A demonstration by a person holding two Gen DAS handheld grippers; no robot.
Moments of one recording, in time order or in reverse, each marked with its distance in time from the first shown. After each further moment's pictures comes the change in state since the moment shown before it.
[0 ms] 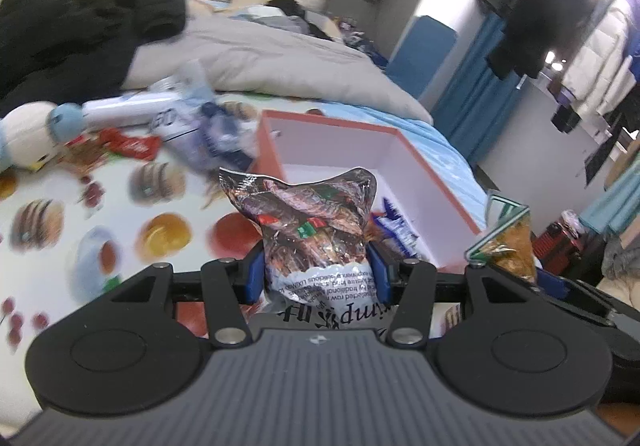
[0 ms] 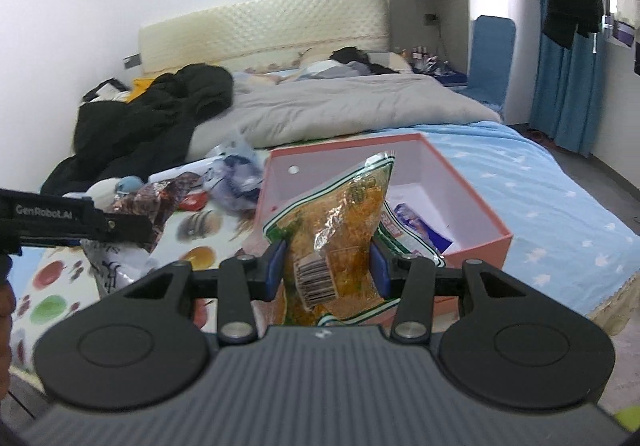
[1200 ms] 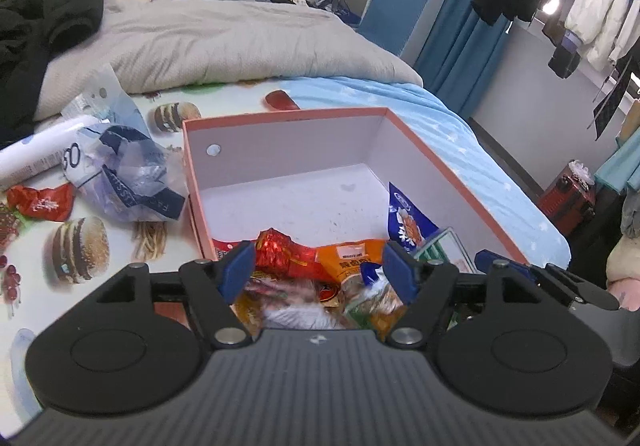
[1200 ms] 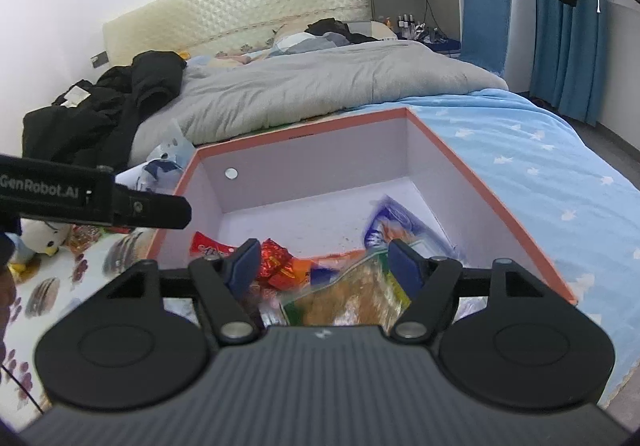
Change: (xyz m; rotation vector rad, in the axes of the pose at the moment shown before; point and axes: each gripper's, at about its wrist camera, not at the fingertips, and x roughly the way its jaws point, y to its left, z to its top) left arm 0.185 -0.027 0.072 0.138 0.115 -0.018; right arm 0.160 -0.063 0.020 0.072 0.063 -0.002
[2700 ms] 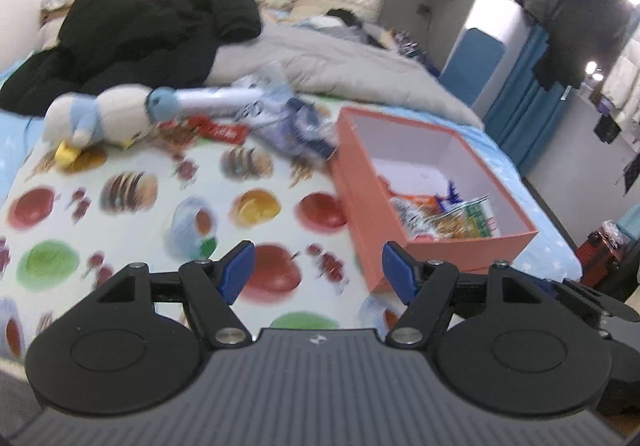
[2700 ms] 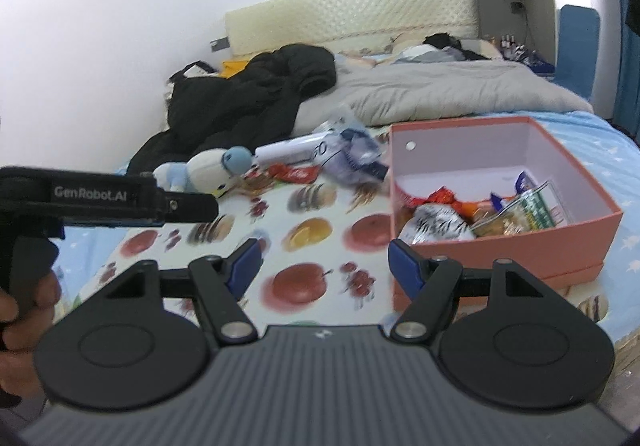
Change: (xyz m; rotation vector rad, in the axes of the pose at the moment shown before) left arm -0.261 0.055 -0.172 -0.212 -0.125 0.203; right arm -0.170 0.134 -0.069 -0.126 0.003 0.280
